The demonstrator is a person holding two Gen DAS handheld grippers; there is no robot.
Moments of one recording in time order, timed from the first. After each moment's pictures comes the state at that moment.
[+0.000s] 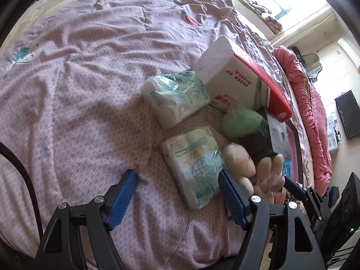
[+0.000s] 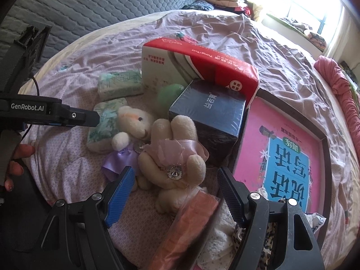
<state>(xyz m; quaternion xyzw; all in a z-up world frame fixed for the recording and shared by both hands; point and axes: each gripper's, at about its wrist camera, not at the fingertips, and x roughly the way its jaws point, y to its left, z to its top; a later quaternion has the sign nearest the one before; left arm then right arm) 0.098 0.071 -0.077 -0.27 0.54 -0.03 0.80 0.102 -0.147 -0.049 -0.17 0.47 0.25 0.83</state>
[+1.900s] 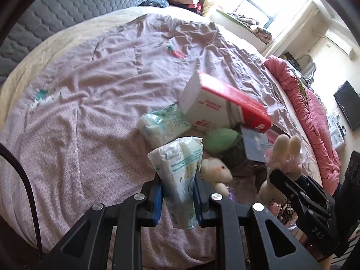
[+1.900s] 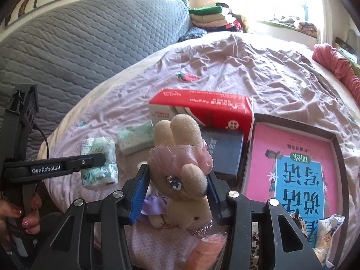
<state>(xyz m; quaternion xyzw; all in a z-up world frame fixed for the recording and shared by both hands) 0.069 0.057 -0.013 -0.21 0.47 -0.01 0.86 0.106 -0.169 0.003 -0.01 0.40 0.29 0.87</state>
